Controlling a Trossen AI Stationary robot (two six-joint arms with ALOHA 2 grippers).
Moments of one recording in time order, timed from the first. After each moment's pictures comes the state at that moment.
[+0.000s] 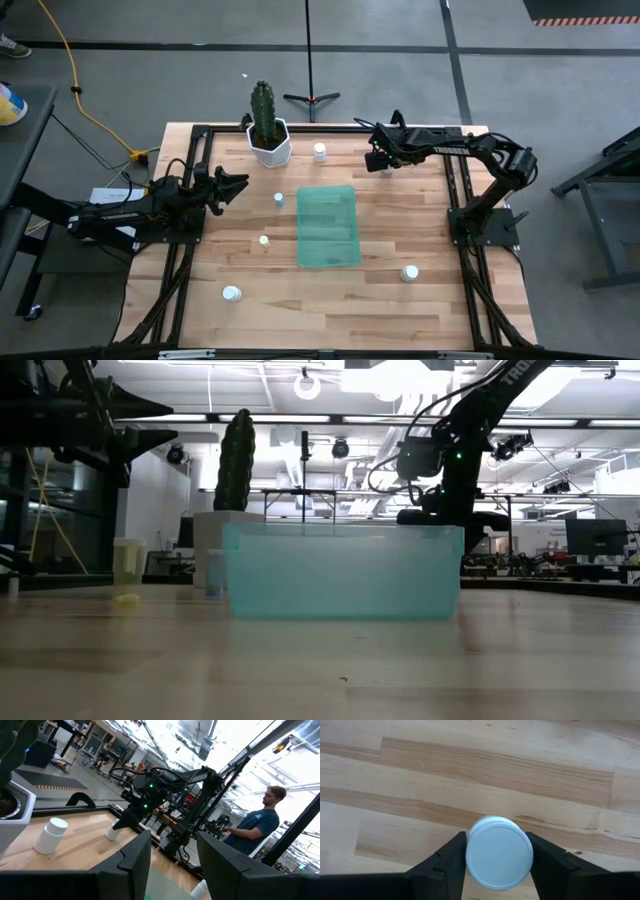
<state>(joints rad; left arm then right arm) 0.15 0.04 0.03 0.21 -0.15 -0.58 -0.59 1.64 0.98 -0.64 0.25 0.78</state>
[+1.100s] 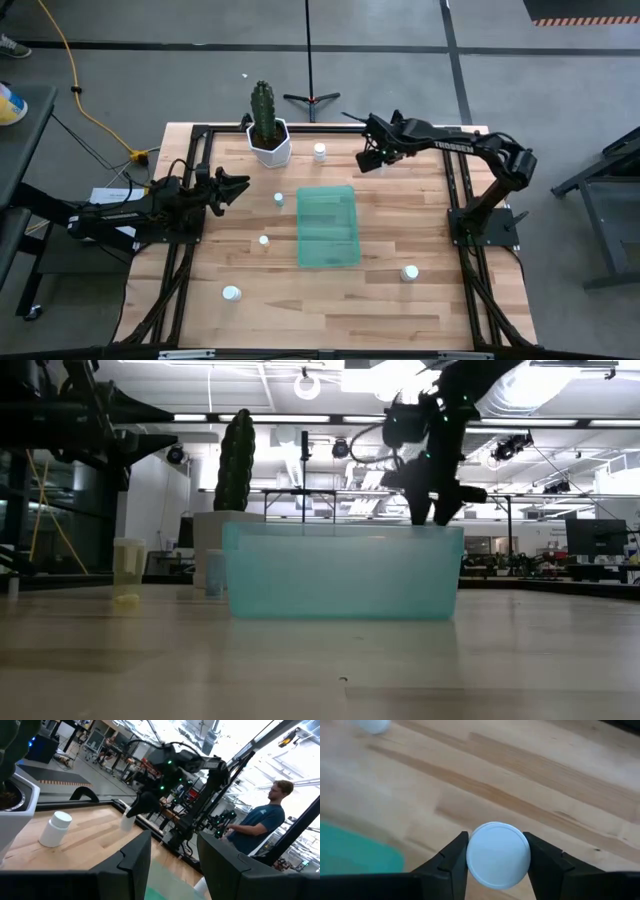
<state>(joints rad) 0.15 0.04 0.03 0.18 -0.15 -0.58 -0.51 1.63 1.22 -0.84 0.12 0.65</state>
